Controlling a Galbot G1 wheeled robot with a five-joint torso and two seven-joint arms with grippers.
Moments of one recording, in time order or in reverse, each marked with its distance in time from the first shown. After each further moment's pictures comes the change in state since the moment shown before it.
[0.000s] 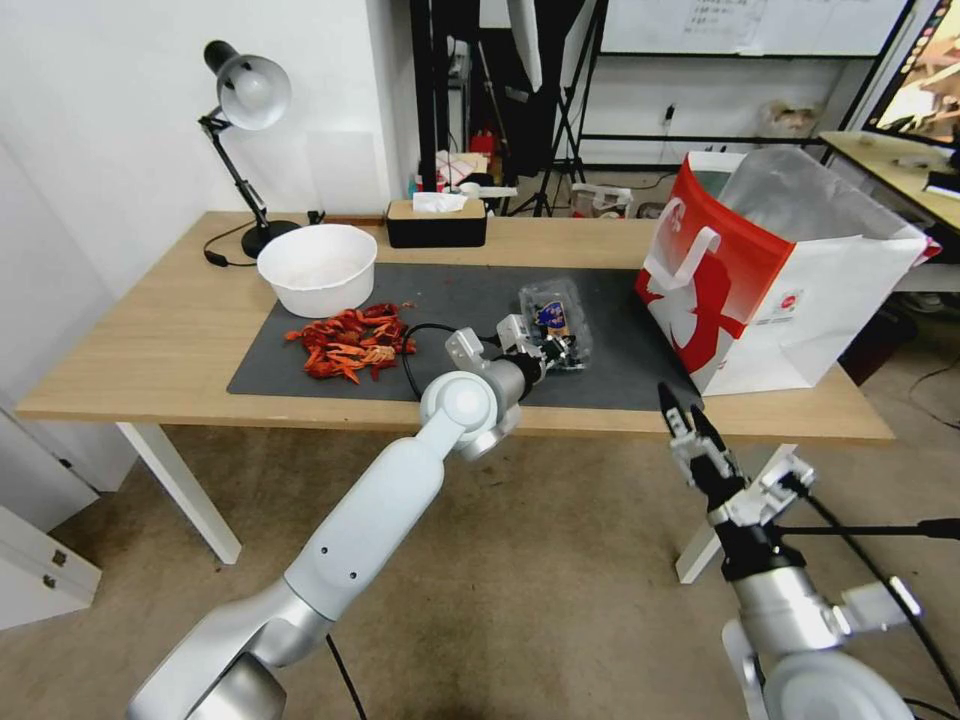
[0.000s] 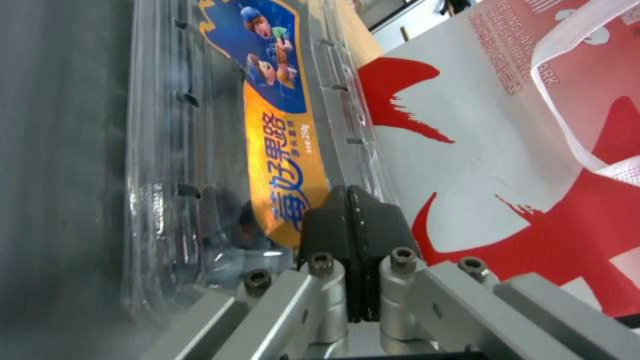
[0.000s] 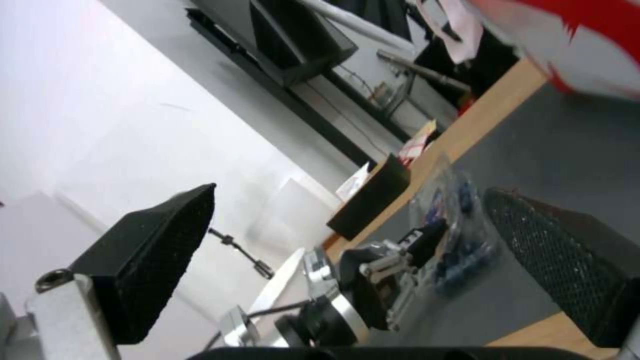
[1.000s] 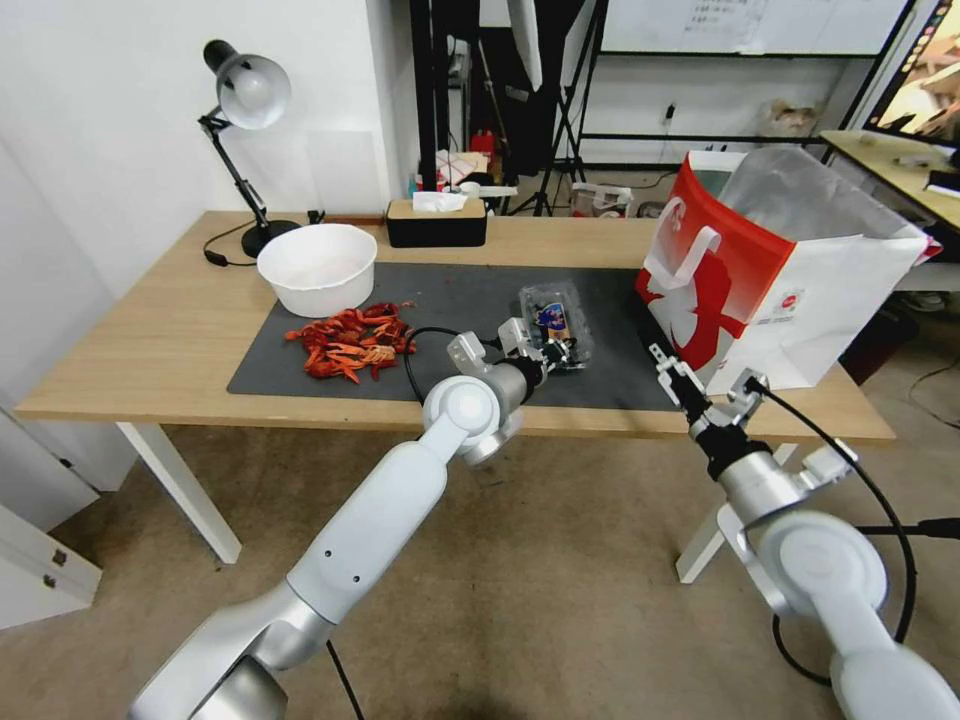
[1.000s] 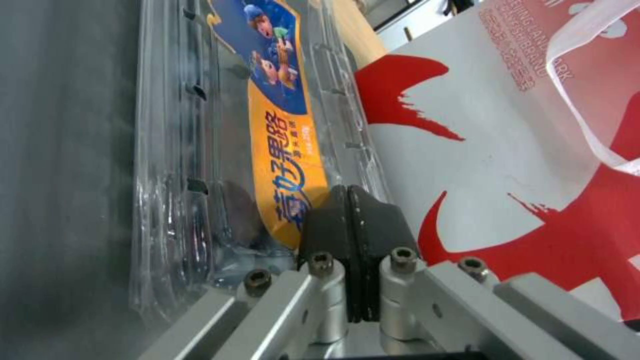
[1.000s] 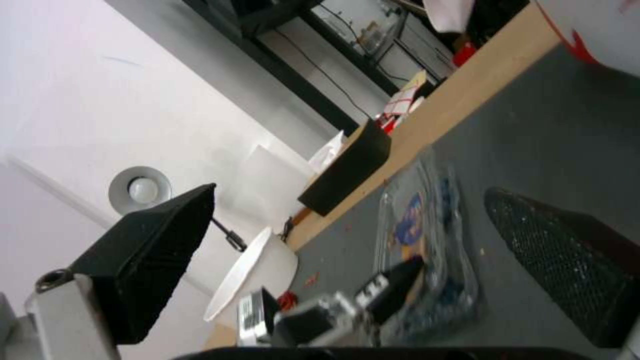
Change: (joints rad) left arm 0.000 -0.006 0.008 0.016 0.016 -0.014 0.008; right arm 0.385 -0.291 -0.093 -0.252 0.229 -0.102 0.180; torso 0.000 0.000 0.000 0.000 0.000
